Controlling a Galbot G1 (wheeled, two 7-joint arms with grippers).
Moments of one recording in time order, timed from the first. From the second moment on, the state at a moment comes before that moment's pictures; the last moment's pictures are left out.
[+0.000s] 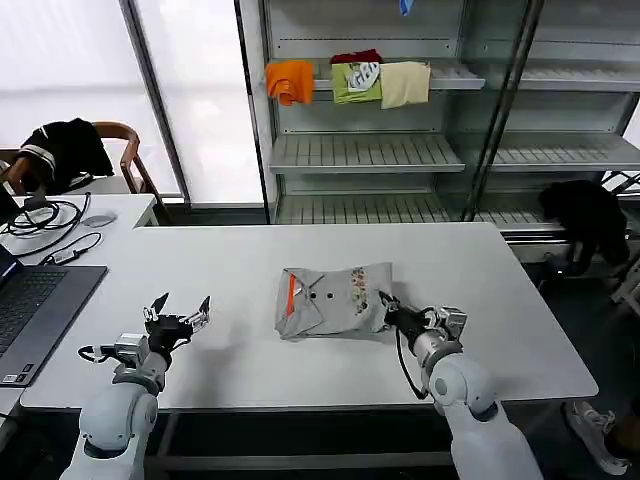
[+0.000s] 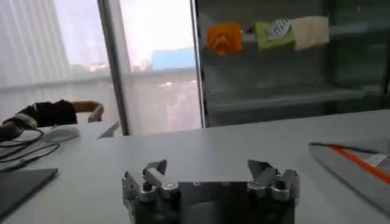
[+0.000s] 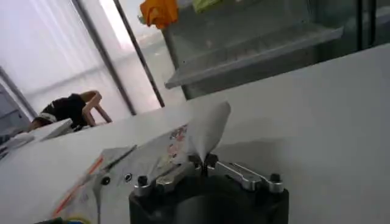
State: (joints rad) left arm 1.15 -1.29 -0.65 -1.86 -0.18 0.43 0.08; right arm -0.98 1.33 0.36 1.82 0.64 -0.58 0.12
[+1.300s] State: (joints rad) left arm 1.16 -1.28 -0.68 -1.87 -0.26 0.38 0.09; right arm -1.06 1.22 0.45 1.89 0.22 -0.55 0.05
